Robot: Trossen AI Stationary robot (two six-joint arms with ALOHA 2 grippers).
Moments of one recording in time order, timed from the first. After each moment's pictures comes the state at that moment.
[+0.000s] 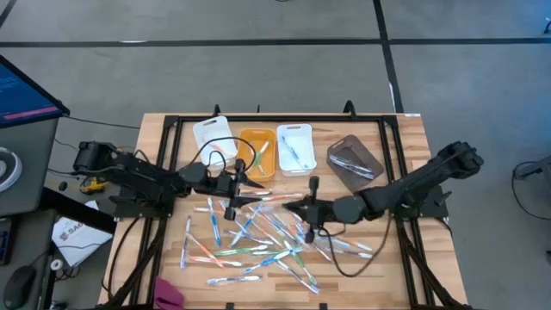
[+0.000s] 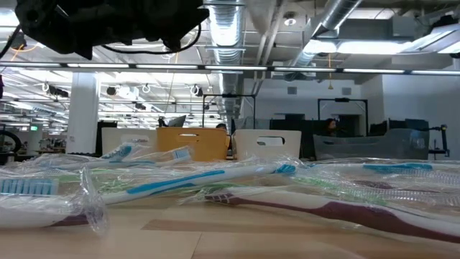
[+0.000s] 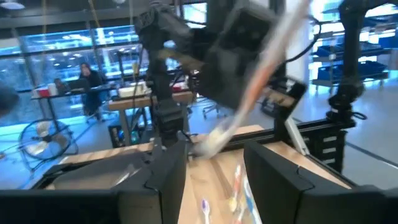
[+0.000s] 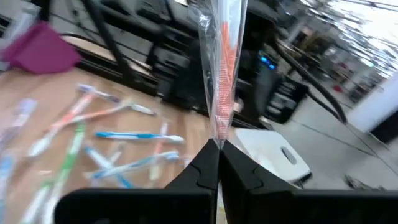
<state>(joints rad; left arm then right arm) -0.06 1.35 0.43 1.06 0.11 0.12 0.40 1.48 0.90 0.37 0.57 -0.35</state>
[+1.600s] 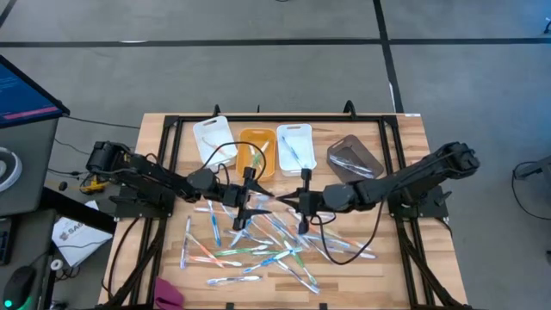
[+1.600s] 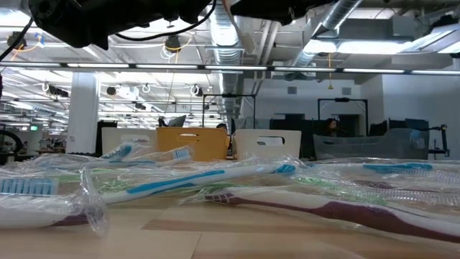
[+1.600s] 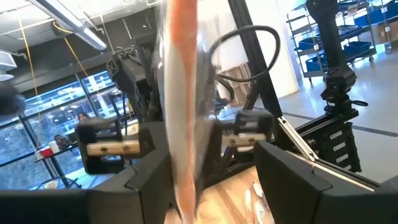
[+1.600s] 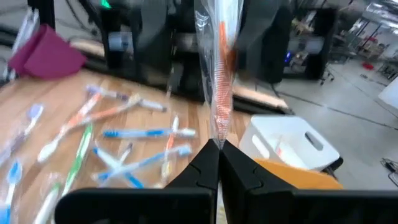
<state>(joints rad) -0.14 1.49 0.56 1.15 0.11 0.36 0.29 1.51 0.90 0.36 0.41 -0.24</state>
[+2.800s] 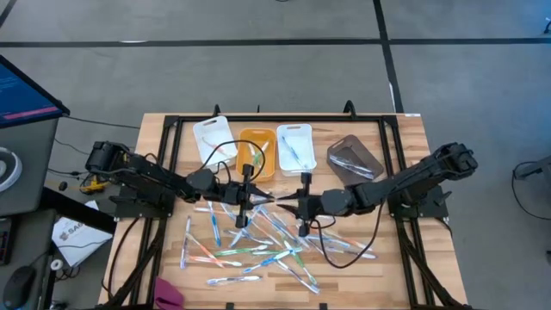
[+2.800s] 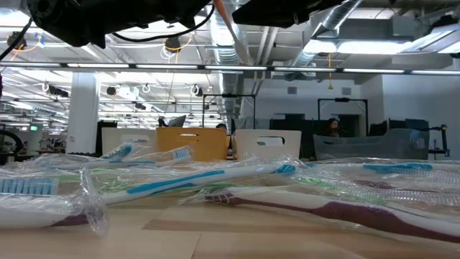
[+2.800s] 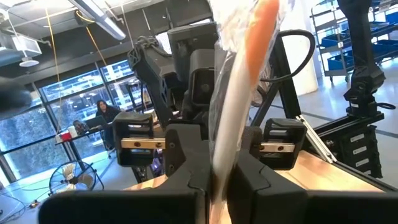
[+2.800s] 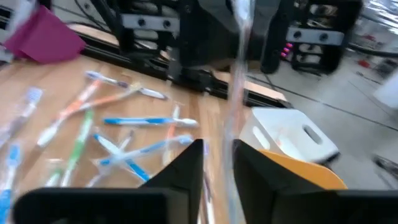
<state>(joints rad) -0.14 1.48 0.56 1.14 0.01 0.33 0.32 1.53 0.90 0.33 0.47 -0.25</state>
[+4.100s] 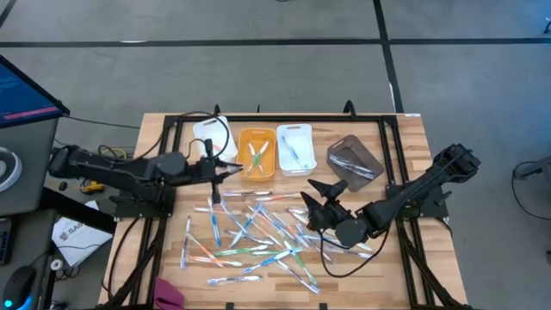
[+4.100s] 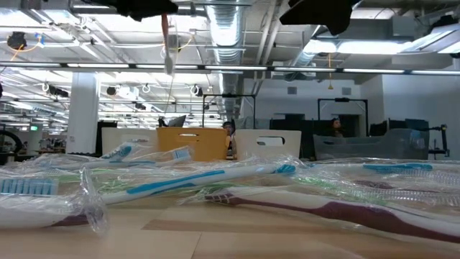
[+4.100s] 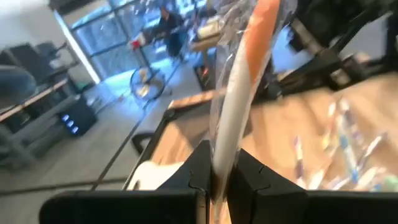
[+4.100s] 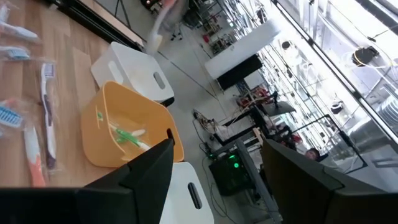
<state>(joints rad) -0.10 0.87 0.63 0.11 -0.37 0.31 0.56 1.52 0.90 0.27 1.34 -0.59</state>
